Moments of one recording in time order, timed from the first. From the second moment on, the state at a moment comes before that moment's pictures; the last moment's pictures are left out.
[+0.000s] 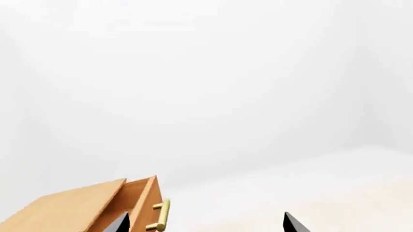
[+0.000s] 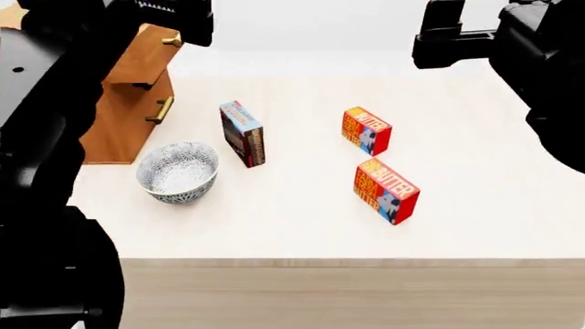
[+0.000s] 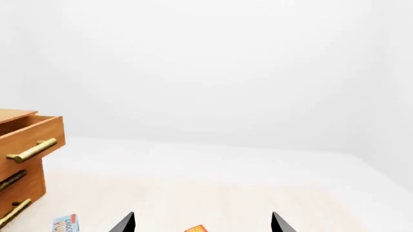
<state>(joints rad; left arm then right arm) -1.29 -0.17 0.12 0.40 -0.08 -1.42 0.11 1.32 0.59 -0.20 -0.26 1.34 1.23 0.81</state>
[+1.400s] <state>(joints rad) -1.87 -0.40 0.53 -0.03 -0.81 -1.55 -0.20 1.54 0.69 -0.22 -0.23 1.78 1.23 0.98</state>
